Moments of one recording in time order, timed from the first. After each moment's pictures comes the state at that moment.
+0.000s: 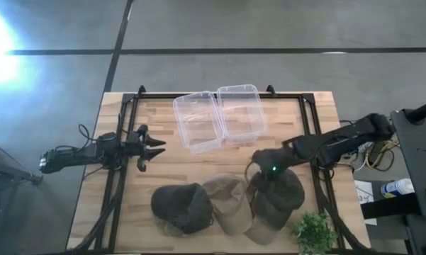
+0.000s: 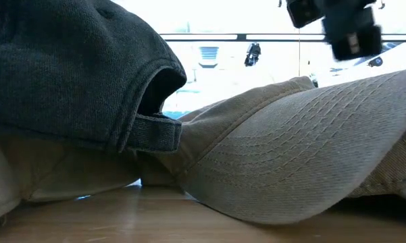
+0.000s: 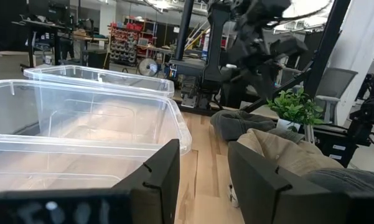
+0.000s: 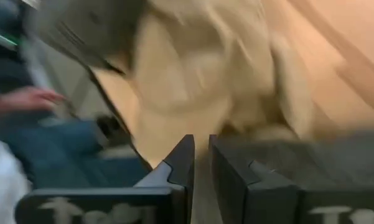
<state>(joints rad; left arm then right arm) 0.11 0.02 0.01 0.02 0.03 -0.17 0.28 1.35 1.06 -0.71 -0.23 1.14</state>
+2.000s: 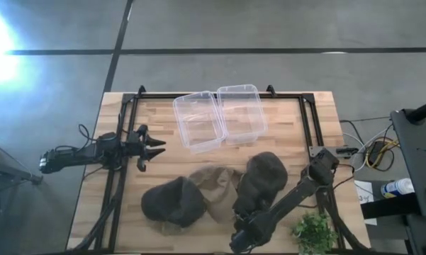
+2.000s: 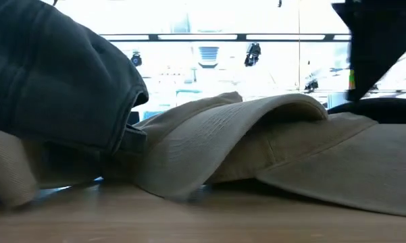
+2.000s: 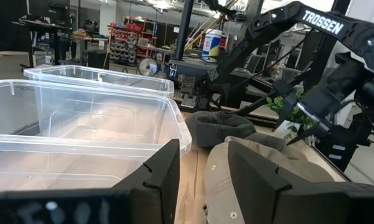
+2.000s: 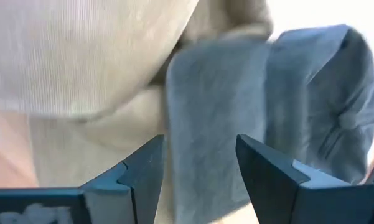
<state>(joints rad) 0.11 0.03 0.01 0.02 0.03 -0.17 0.68 2.26 1.96 -1.57 0.42 1.35</state>
